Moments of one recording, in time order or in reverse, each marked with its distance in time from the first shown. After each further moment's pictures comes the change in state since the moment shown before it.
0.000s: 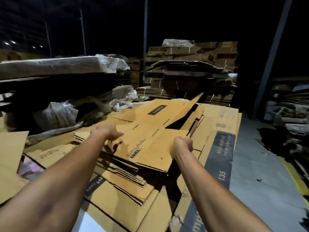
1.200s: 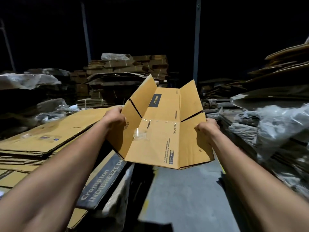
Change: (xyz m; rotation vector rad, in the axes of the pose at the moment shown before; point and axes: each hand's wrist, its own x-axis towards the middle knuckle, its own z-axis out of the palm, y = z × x) left_hand -0.442 0.402 -0.046 -0.601 0.033 0.501; right_hand -0.043 -0.117 -0.678 -0.498 0.246 -0.295
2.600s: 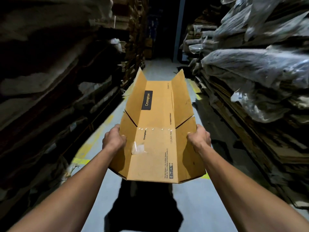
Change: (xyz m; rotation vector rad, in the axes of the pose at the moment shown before) left_hand -0.350 -0.459 0.878 -0.041 -0.087 -0.234; right_hand -0.040 0.940 0.257 -0.278 0.118 0.112
